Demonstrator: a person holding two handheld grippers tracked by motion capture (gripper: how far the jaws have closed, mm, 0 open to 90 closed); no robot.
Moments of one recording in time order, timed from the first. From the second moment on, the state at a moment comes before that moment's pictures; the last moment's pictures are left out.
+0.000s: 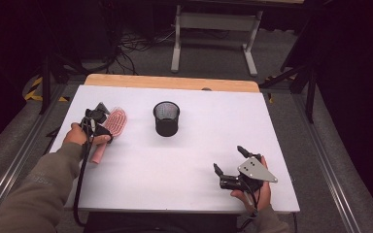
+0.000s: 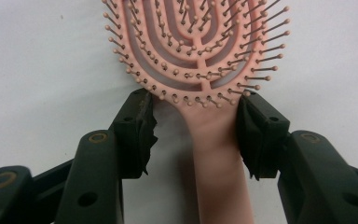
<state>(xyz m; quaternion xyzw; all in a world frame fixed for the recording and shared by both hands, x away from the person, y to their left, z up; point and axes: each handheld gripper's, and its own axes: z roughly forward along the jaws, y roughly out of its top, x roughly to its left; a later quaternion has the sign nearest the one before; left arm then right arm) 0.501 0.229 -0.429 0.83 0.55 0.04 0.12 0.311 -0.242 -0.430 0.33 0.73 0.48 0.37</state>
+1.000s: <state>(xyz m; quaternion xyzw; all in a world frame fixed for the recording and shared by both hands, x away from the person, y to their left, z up) 0.499 0.236 -0.429 0.86 0.50 0.05 0.13 0.311 -0.240 -0.432 0.32 0.74 0.47 0.37</state>
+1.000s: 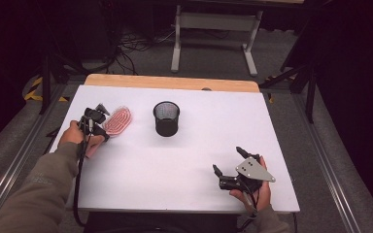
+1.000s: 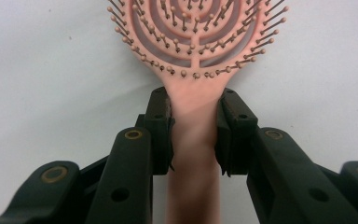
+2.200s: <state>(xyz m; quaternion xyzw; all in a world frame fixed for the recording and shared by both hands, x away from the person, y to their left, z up) 0.442 0.259 -0.409 0.80 0.45 0.22 0.34 0.312 -0.239 -0.434 0.32 0.74 0.46 0.38</state>
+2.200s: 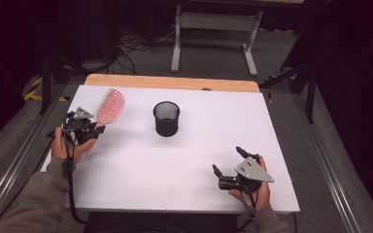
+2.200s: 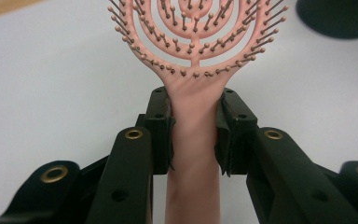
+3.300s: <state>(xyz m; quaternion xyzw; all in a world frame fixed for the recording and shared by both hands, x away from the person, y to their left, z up) 0.413 0.238 -0.385 0.74 0.35 0.29 0.50 0.312 -0.240 -0.435 0.32 0.73 0.46 0.38</state>
